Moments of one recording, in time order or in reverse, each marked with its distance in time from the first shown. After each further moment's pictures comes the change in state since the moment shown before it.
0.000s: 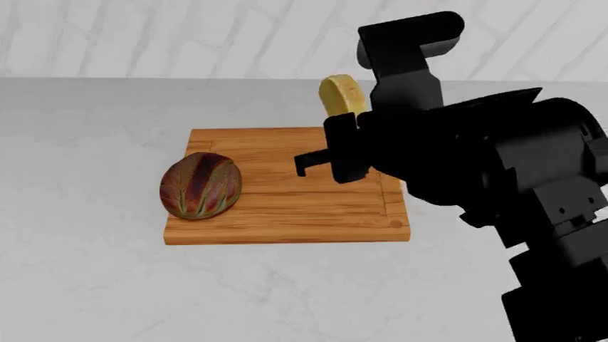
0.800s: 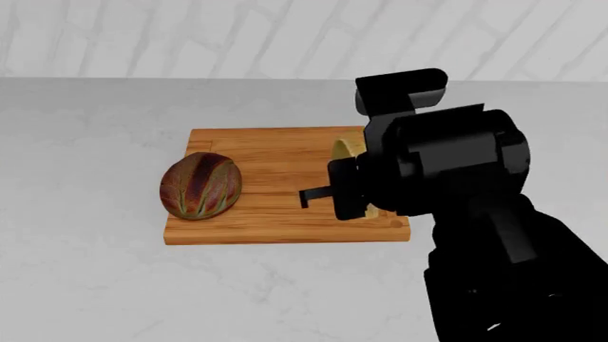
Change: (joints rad) left arm 0.019 -0.006 -0.026 0.001 -0.011 0.010 0.007; right arm 0.082 -0.242 -0.143 0.607 -0.160 -0.089 -0.255
